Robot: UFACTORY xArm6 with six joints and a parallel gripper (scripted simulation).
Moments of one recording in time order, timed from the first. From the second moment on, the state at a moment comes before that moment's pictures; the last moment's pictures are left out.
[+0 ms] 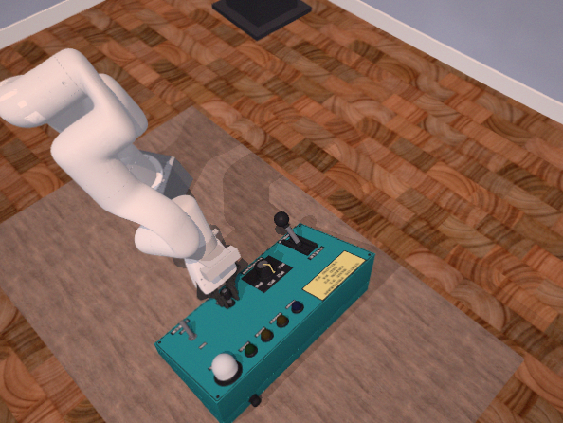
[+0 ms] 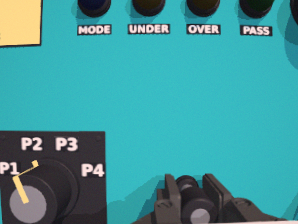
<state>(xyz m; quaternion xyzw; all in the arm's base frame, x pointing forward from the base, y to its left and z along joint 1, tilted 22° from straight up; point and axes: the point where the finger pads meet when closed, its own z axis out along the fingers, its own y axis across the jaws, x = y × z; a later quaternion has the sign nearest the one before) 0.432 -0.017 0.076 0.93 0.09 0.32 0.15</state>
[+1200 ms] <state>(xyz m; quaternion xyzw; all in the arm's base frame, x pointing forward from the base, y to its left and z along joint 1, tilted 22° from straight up) 0.431 -0.016 0.078 0.93 0.09 0.32 0.15</state>
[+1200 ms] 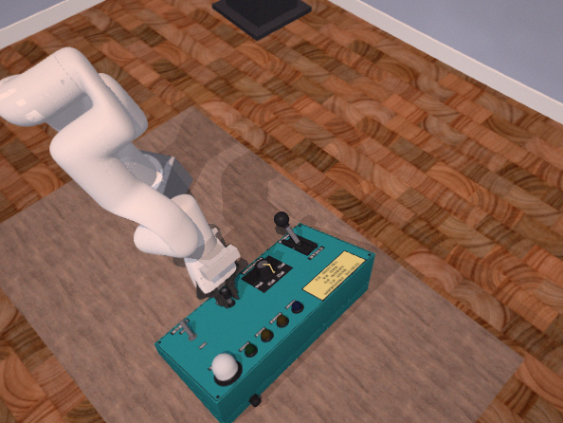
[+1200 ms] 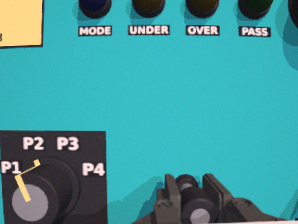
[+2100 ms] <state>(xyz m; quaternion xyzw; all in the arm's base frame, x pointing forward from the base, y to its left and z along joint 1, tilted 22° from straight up) 0.426 -0.015 0.084 0.93 0.09 0.32 0.15</state>
